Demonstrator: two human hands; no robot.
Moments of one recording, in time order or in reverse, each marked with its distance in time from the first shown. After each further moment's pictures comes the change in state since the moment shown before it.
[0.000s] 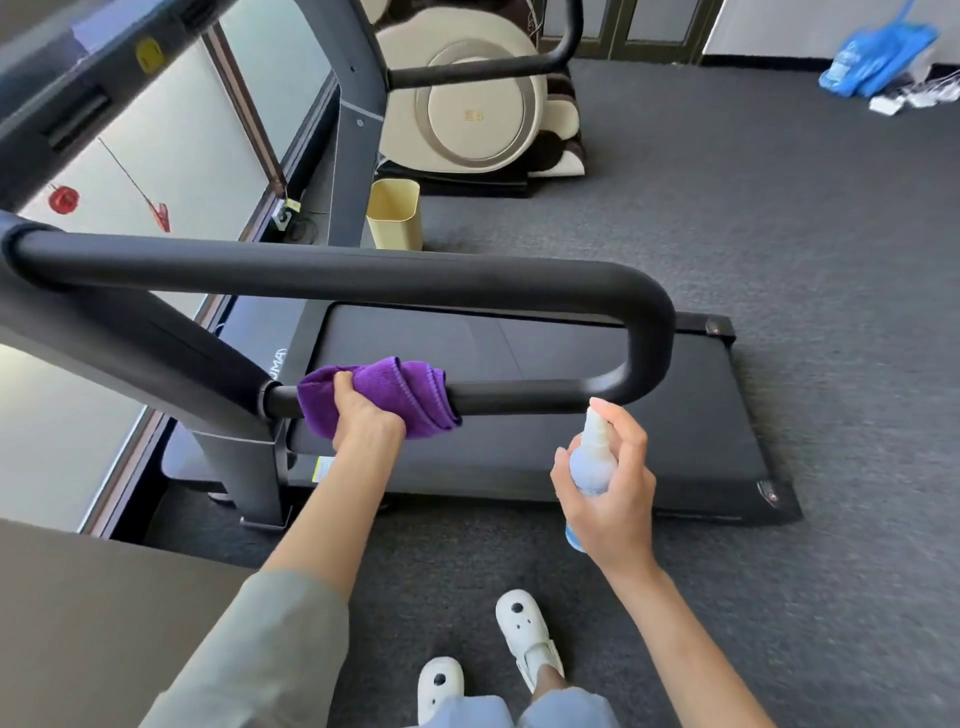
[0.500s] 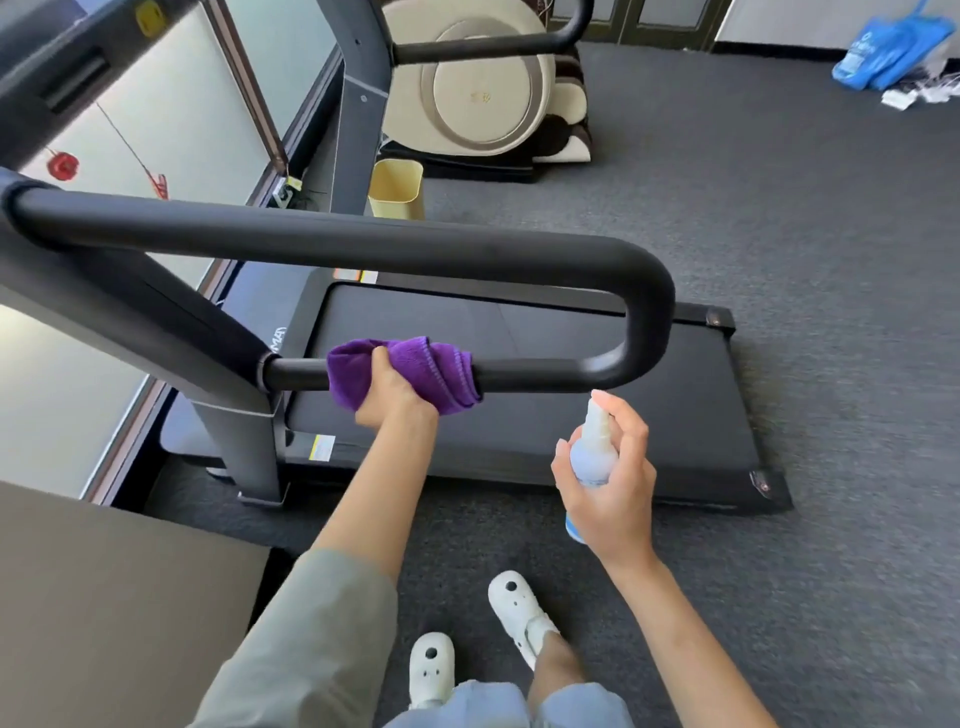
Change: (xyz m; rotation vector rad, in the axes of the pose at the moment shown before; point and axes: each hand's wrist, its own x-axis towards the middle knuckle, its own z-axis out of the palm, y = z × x) left_hand -0.028 -0.033 -0.008 0.022 -0.070 0.158; right_hand -0.014 0.002 -0.010 -0.003 -0.017 -0.020
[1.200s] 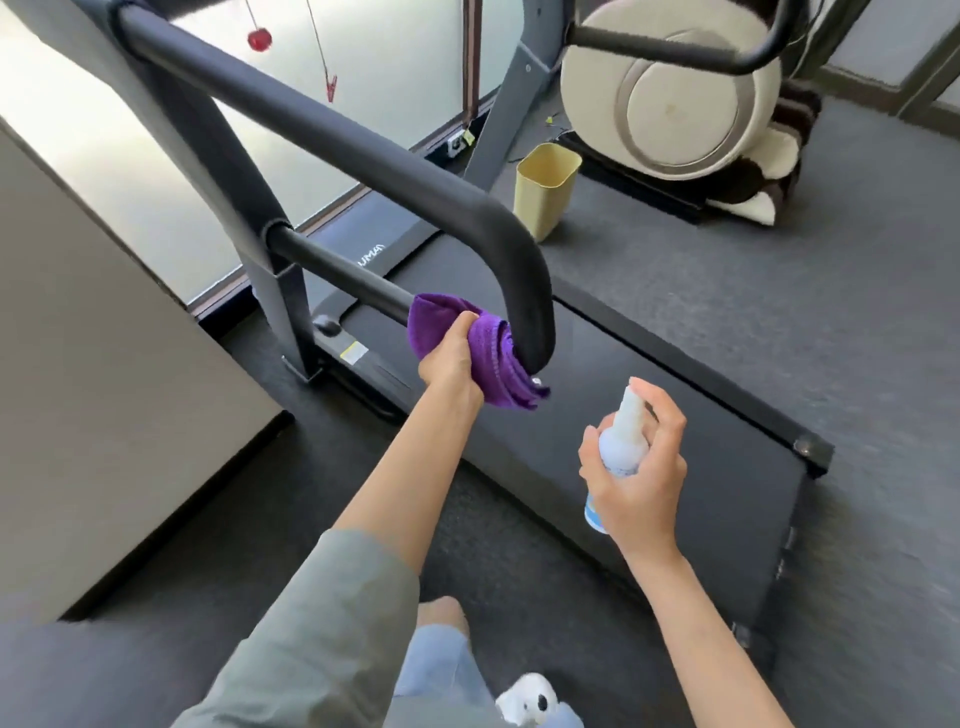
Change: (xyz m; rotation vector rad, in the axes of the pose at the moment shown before) left_hand -0.109 -0.138 0.060 -0.146 -0.075 -0.023; right_hand 0.116 0.123 -0.142 0.197 -0.434 -0.102
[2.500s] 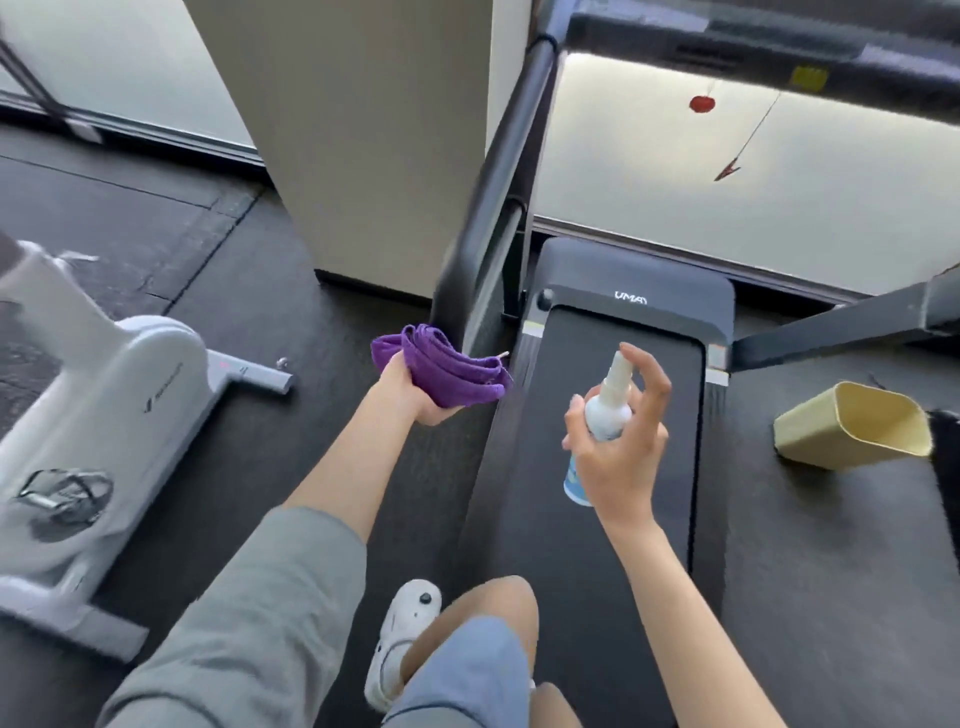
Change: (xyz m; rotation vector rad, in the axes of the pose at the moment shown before) left_hand -0.101 -0.041 0.103 -0.793 0.466 0.054; right_hand 0.305 0.020 -0.052 0.476 -1.017 -0.371
